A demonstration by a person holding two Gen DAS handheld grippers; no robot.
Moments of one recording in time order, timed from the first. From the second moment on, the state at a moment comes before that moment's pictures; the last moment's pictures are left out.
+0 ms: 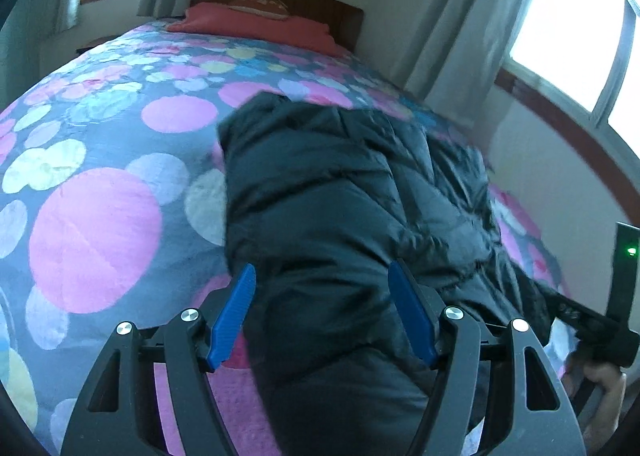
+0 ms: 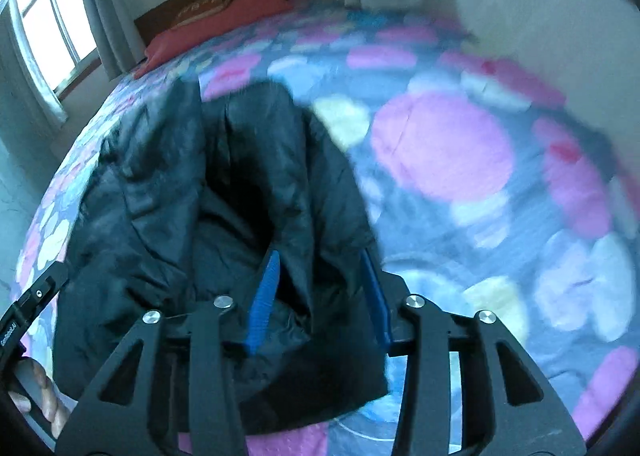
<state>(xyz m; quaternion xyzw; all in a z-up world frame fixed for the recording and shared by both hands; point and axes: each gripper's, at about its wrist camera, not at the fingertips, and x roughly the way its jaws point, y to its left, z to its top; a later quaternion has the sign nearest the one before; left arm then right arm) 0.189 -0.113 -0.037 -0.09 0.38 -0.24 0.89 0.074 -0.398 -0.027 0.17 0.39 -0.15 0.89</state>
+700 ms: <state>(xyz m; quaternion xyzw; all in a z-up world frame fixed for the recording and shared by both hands) 0.247 -0.136 -0.056 -0.11 0.42 -0.19 0.88 0.171 -0.384 -0.076 0.12 0.45 -0.15 0.87</state>
